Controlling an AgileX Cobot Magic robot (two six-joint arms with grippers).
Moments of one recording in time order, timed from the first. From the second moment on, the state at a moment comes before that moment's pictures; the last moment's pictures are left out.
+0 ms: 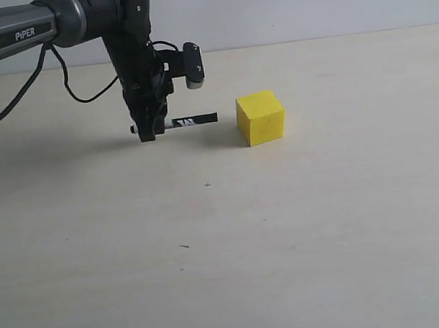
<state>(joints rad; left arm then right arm) -0.49 2.42 -2.05 0.02 1.12 1.06 -0.11 0.01 0.00 -0.05 0.07 0.08</state>
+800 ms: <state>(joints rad) -0.52 2.42 -2.06 0.02 1.08 1.05 -0.11 0.01 0.00 -0.05 0.07 0.08</state>
